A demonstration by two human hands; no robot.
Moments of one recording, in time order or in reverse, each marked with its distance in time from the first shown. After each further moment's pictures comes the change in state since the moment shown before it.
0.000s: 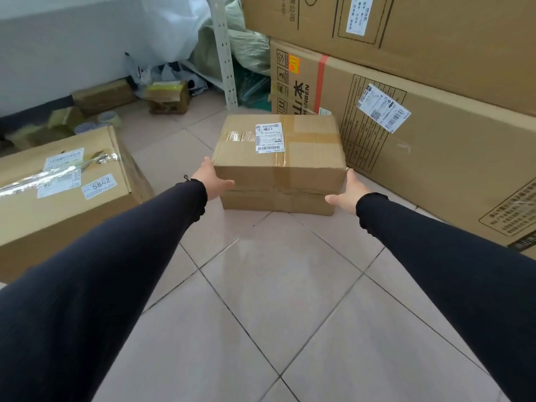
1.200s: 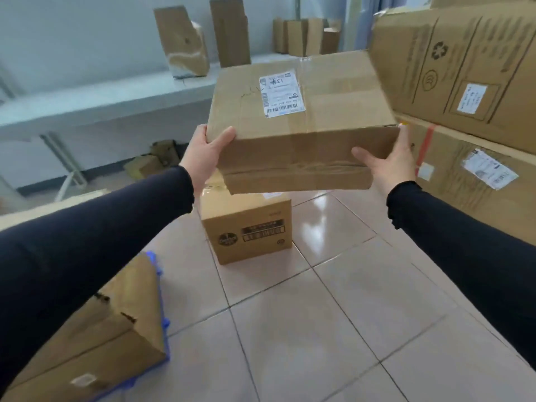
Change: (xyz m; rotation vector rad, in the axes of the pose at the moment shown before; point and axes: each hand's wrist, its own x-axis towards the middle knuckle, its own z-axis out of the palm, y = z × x) left_hand -0.267 -0.129 -0.282 -0.740 0.457 0.278; right_hand -0.264 -0.222 0.018 0.570 0.328 -0.600
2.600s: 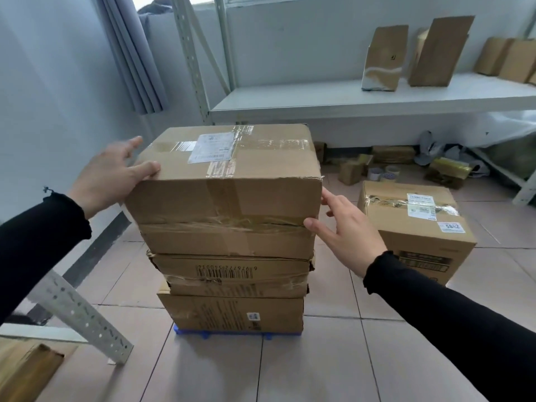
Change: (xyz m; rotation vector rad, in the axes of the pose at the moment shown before) left_hand -0.266 0.029 -0.468 0.908 0.556 -0.237; right_hand -0.262 -0.169 0.274 -0.269 -0.762 -0.668
